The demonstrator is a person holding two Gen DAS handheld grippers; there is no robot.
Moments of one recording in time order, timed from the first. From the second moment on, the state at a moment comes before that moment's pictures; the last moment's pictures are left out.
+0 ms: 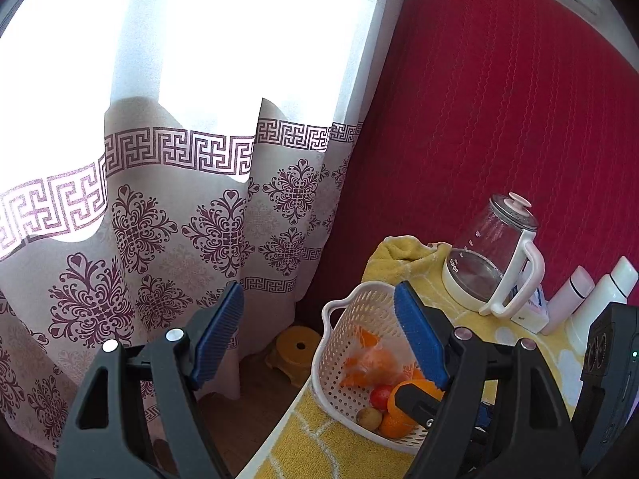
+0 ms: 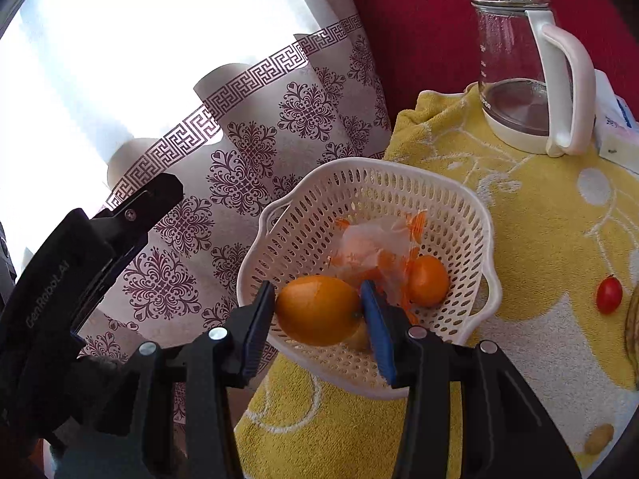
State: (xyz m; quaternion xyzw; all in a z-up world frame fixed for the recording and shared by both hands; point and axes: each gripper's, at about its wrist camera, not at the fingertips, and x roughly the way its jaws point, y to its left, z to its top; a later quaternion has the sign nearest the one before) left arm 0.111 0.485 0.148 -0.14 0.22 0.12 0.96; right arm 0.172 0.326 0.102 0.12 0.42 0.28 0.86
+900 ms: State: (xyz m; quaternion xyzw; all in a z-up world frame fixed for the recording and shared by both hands) left arm 0.113 0.462 0.150 -0.12 0.22 0.10 0.96; right arm 0.159 0.262 0.099 0.14 0.41 0.25 0.87
